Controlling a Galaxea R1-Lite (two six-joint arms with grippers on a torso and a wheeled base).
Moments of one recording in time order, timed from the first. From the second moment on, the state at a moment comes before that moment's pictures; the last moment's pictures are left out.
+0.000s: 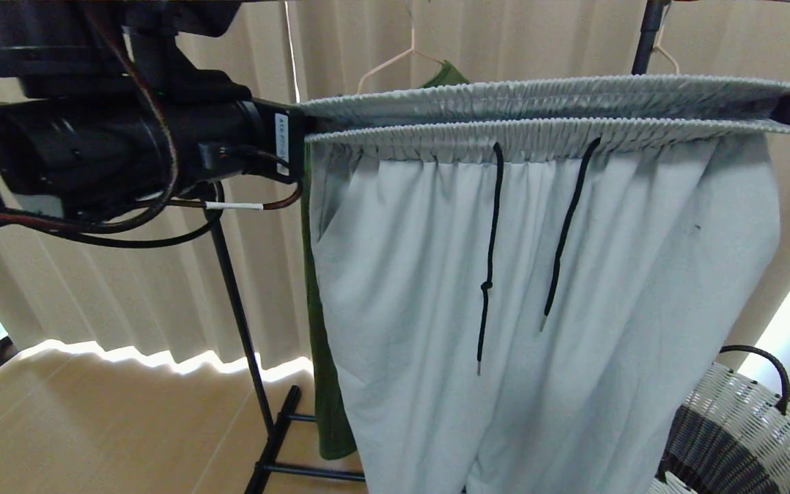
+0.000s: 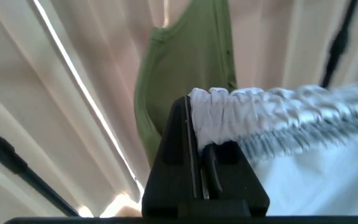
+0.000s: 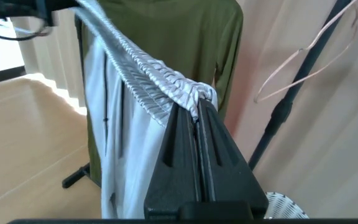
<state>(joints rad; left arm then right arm) -0.56 1.56 -1.31 -0.20 0.16 0.16 0.42 1.09 -0.99 -0.16 -0.01 -0.07</state>
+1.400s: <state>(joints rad) -0.62 1.42 -1.22 -0.19 0.09 0.20 0.34 1.26 -0.99 -0.33 -0.02 -0.07</state>
